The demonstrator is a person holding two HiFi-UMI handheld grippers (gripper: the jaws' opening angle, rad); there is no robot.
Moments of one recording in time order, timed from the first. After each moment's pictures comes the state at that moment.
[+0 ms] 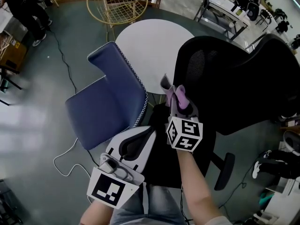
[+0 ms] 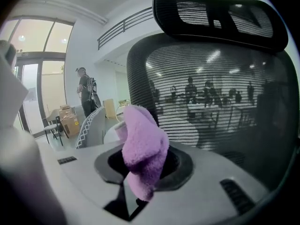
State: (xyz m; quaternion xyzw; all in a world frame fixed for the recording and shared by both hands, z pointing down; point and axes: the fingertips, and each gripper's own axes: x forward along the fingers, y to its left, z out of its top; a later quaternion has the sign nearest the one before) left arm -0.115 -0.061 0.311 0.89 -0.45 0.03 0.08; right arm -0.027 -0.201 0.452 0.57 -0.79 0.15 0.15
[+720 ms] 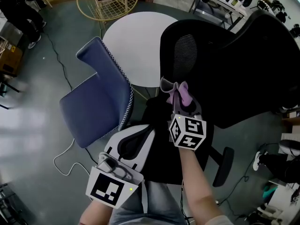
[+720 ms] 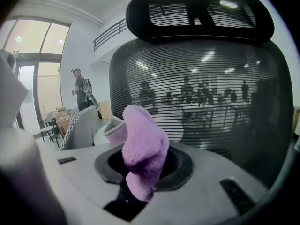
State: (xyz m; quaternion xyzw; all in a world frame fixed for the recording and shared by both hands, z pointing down) left arm -0.076 -0.058 0.327 0.89 -0.44 0.05 0.09; right arm 0.025 -0.195 0.461 0.59 -0.78 0.15 0.14
